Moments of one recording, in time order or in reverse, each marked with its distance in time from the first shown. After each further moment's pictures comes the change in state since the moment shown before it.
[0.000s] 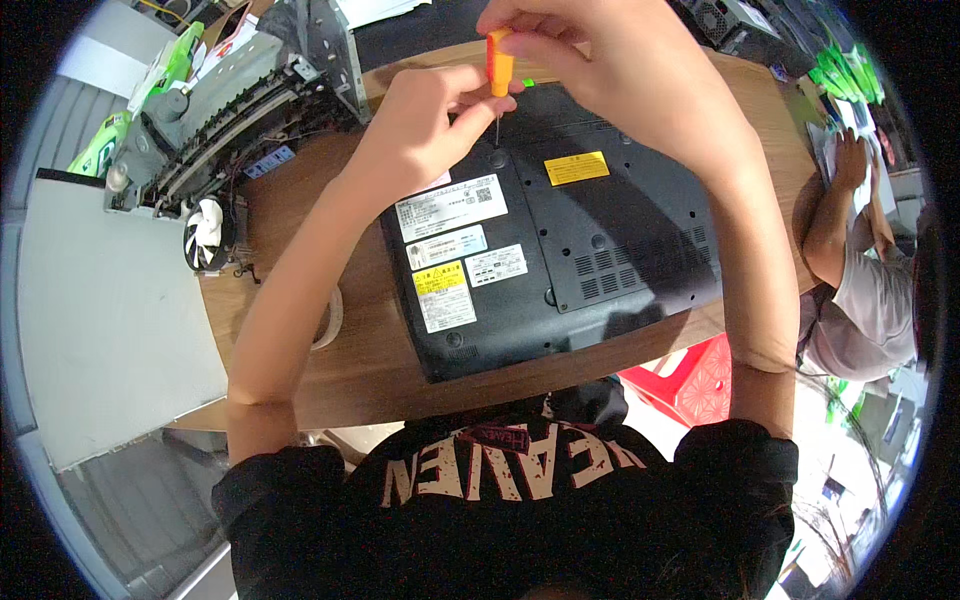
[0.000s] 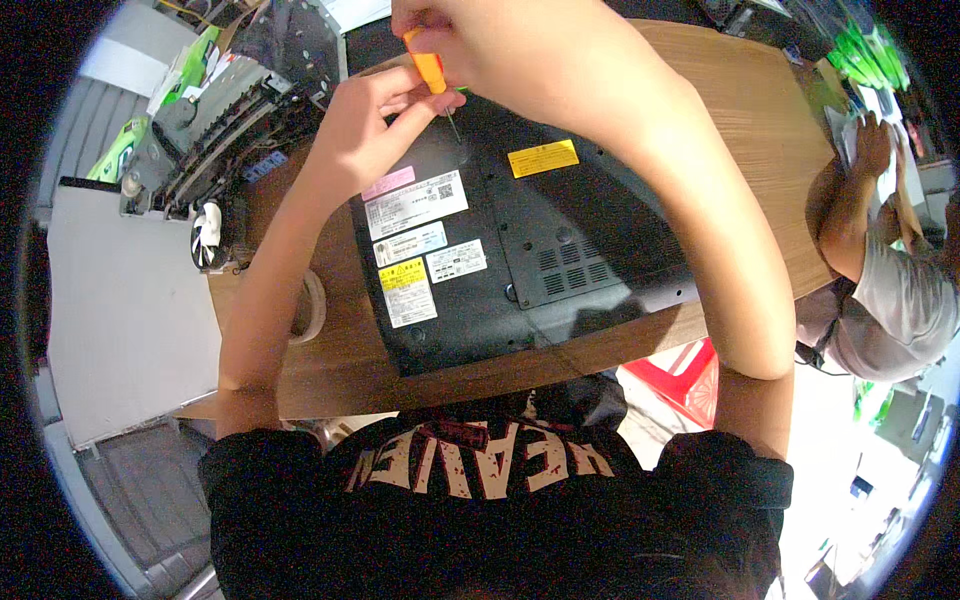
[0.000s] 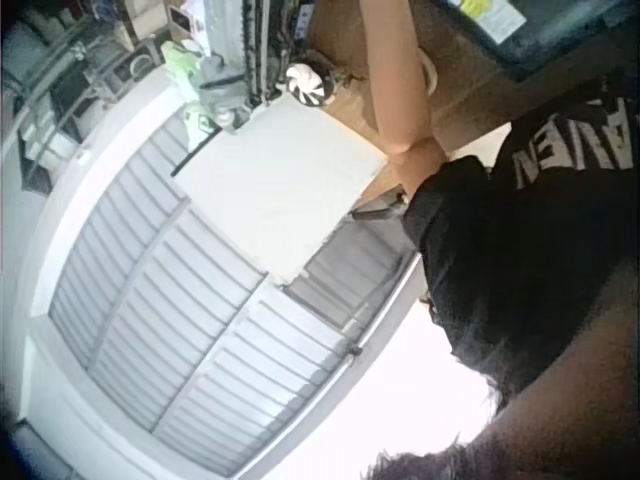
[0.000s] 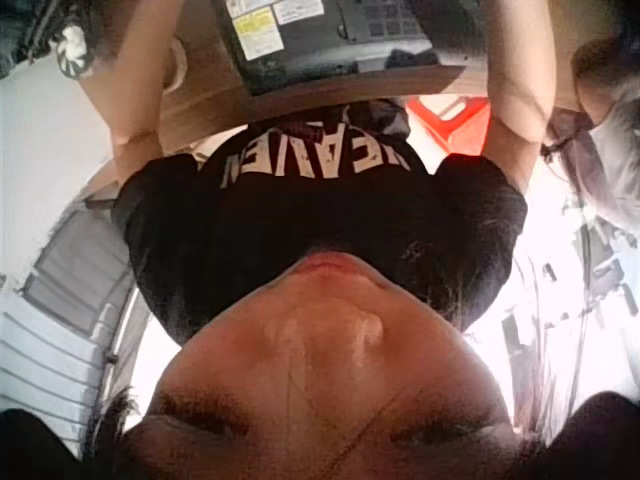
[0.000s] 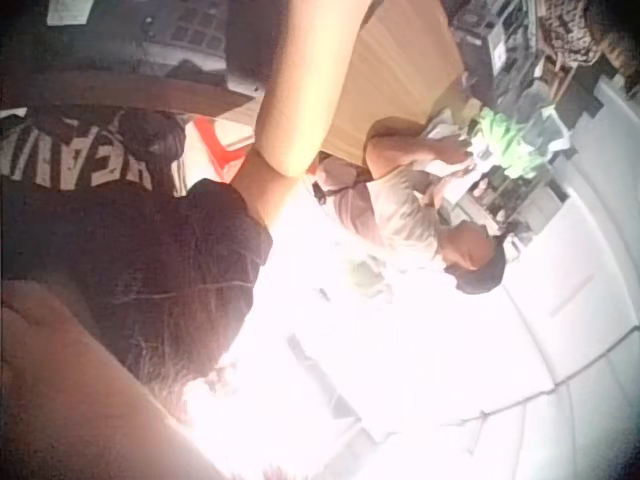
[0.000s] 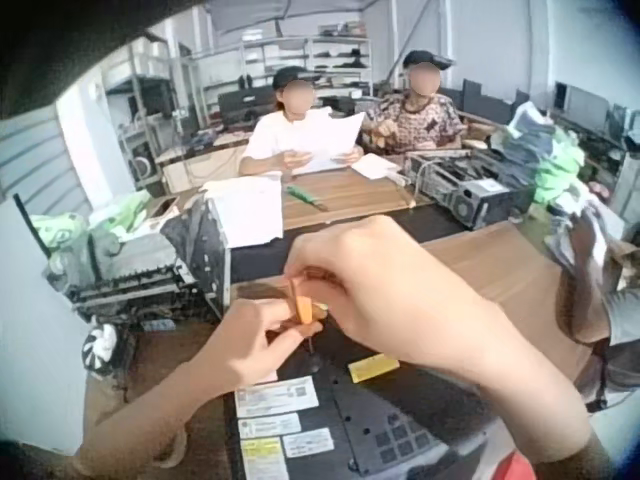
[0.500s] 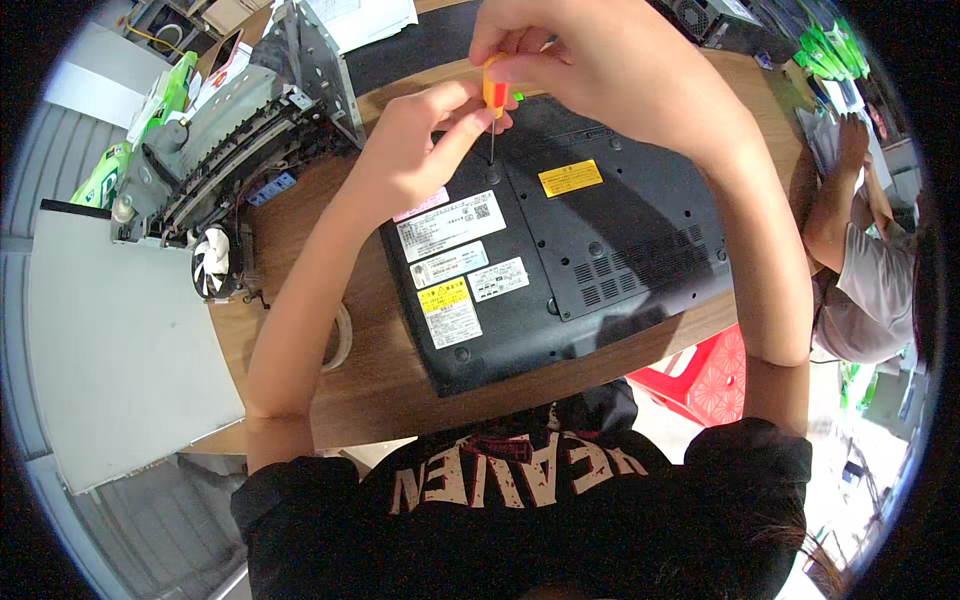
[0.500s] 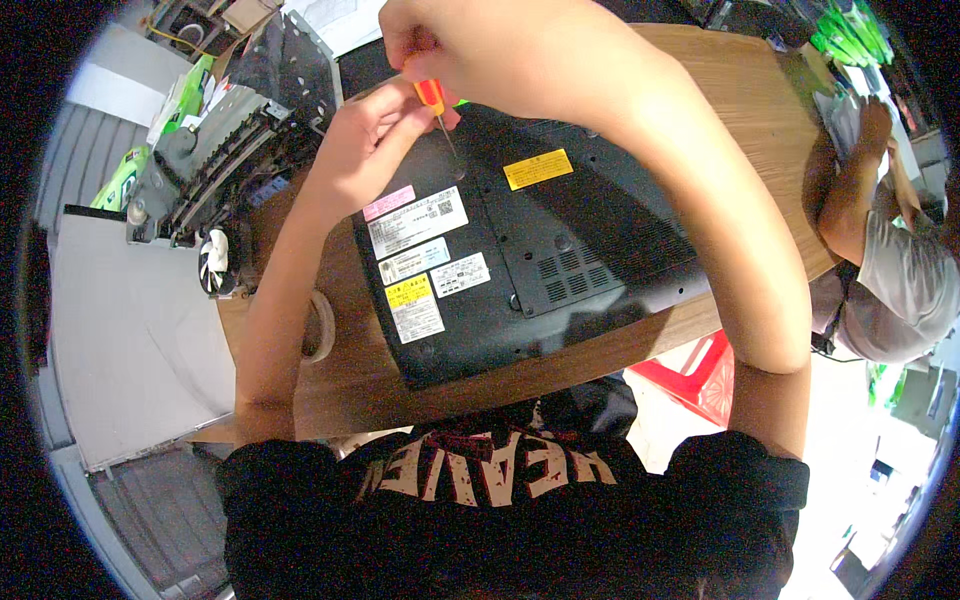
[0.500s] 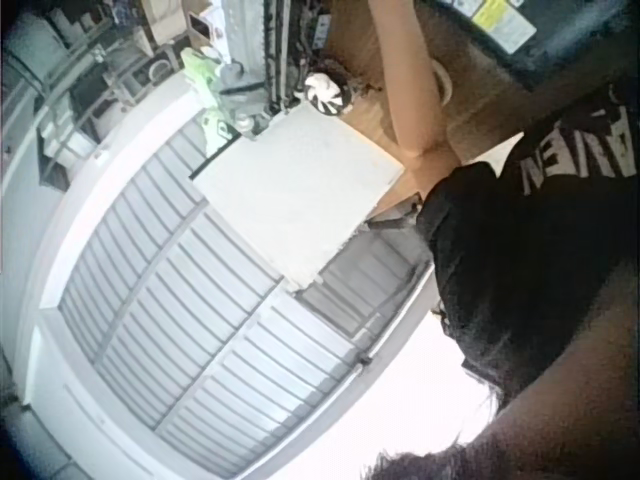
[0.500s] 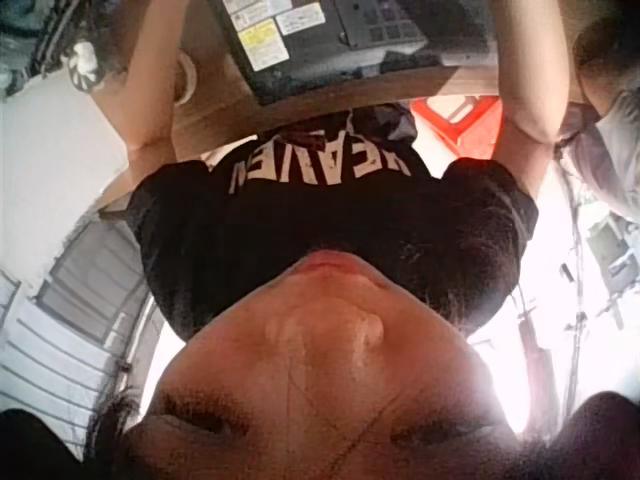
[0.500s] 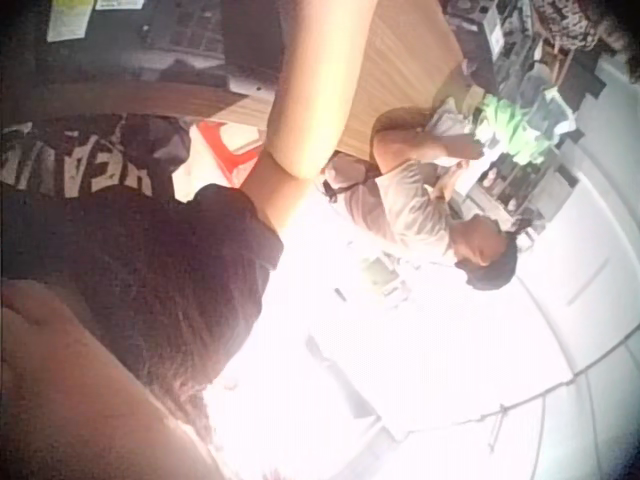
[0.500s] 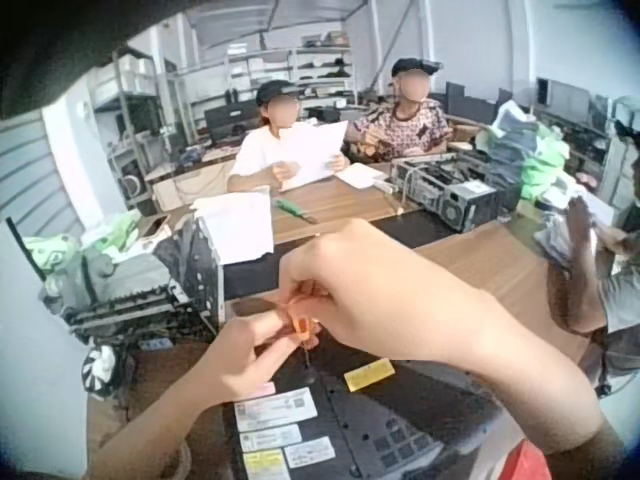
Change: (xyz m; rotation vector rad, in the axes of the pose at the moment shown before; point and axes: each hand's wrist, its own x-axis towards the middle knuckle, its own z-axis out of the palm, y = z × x) left_hand -0.001 -0.001 -0.003 -0.292 -0.046 0.012; right_hand 0.008 -0.001 -0.015 0.029 -0.146 0.006
